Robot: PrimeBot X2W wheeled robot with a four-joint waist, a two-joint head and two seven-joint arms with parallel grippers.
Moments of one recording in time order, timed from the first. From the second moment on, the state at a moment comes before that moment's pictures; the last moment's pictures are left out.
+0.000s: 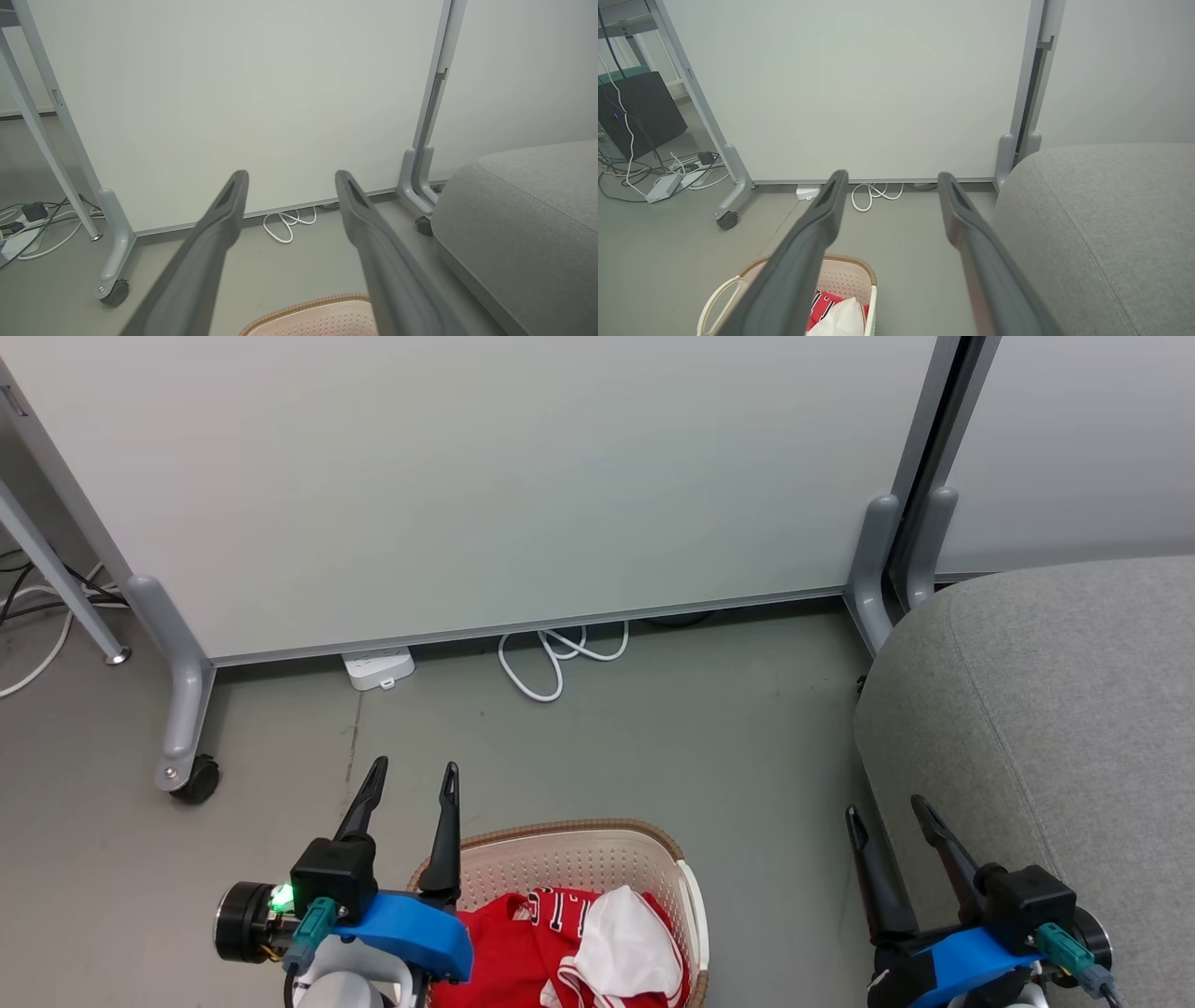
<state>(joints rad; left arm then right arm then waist) -0.16 0.05 -0.19 0.39 -0.13 -0.04 -0.26 -0.08 -0.05 0.06 0.33 0.11 0.13 -0.26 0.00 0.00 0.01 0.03</state>
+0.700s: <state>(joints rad) -0.19 0.05 -0.20 0.43 -0.11 -0.06 -0.26 -0.08 -0.05 0.07 0.34 0.11 0.13 -0.26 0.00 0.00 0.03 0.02</state>
